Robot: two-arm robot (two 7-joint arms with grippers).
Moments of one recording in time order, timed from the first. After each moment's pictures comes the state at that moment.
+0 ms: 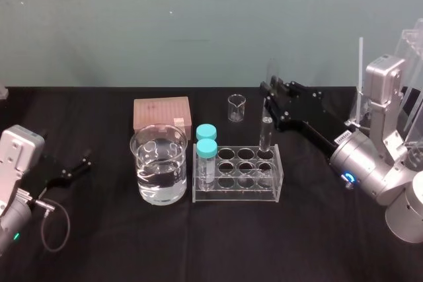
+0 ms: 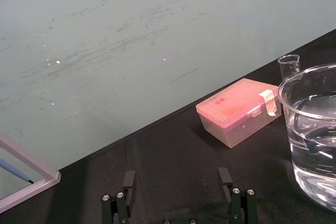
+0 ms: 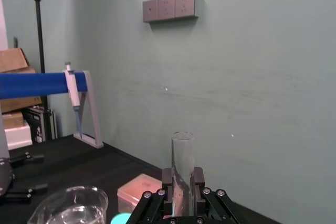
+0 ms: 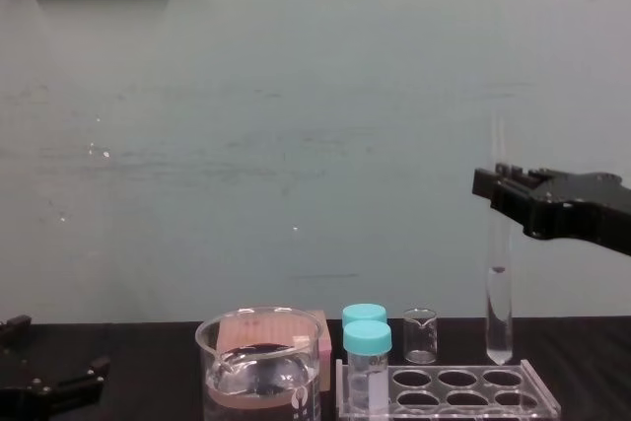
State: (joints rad) left arm -0.20 0.60 0.45 -1.41 -0.25 -0.12 0.03; right arm 0.27 0.38 -0.28 -1.49 0.40 -0.12 0.40
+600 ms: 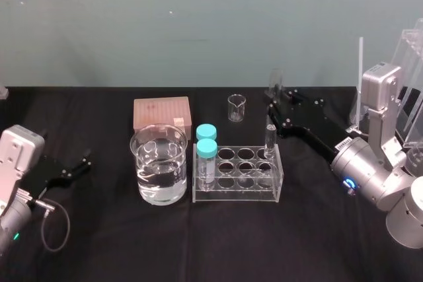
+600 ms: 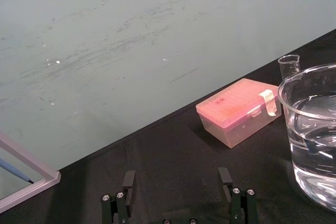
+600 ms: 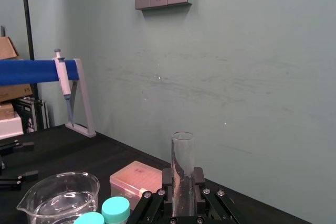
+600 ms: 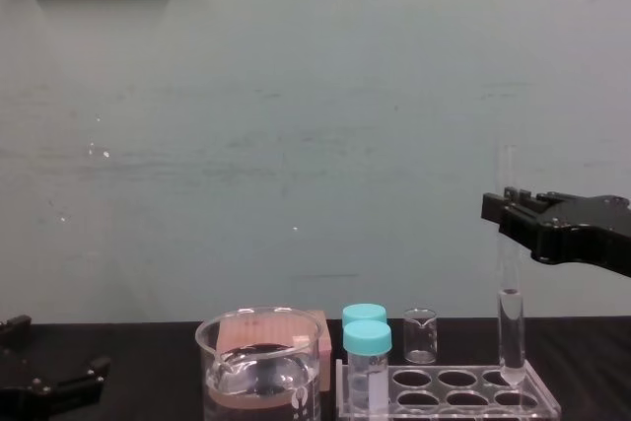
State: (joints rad) left arm -0.20 0.60 0.45 -1.41 -0.25 -0.12 0.03; right arm 0.26 0.37 -0.27 -1.47 0.37 -0.11 0.39
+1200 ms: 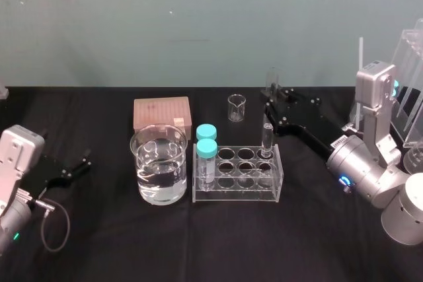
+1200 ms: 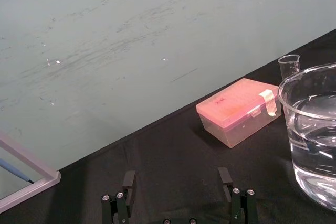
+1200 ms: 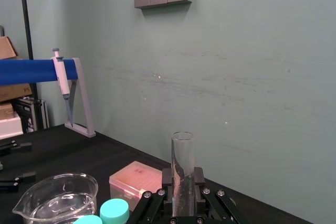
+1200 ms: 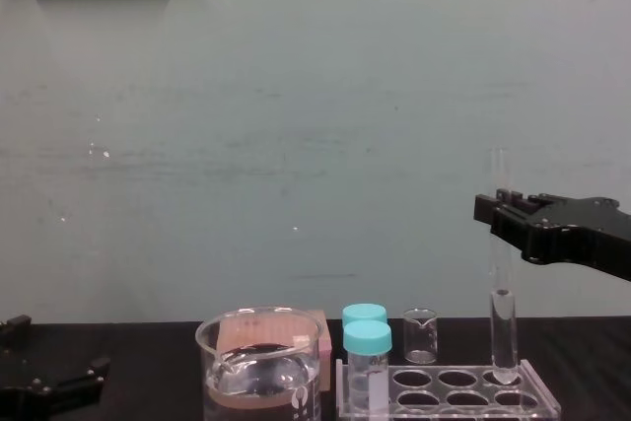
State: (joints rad) left arm -0.20 0.60 0.45 -1.41 -0.25 -0.12 0.03; right arm 0.28 0.35 -0.27 -1.44 0.36 -0.10 0.40
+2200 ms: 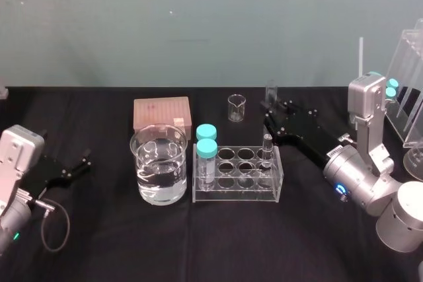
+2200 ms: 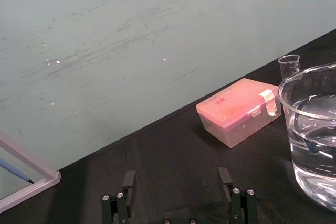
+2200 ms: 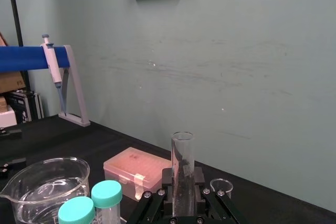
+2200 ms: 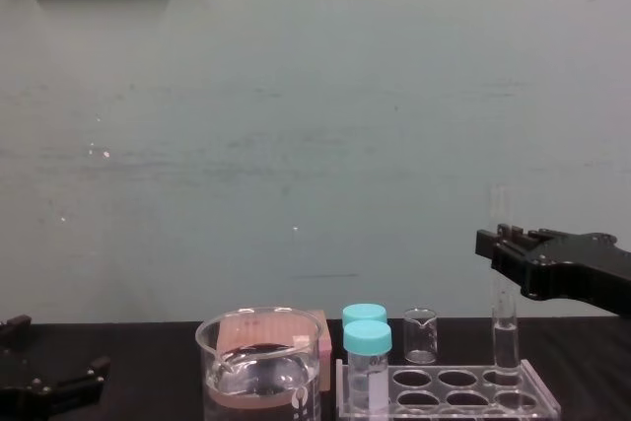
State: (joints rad) left arm -0.20 0.60 0.45 -1.41 -0.25 -0.12 0.03; right arm 0.28 0.33 -0.27 -1.37 0.34 -0.12 0.40
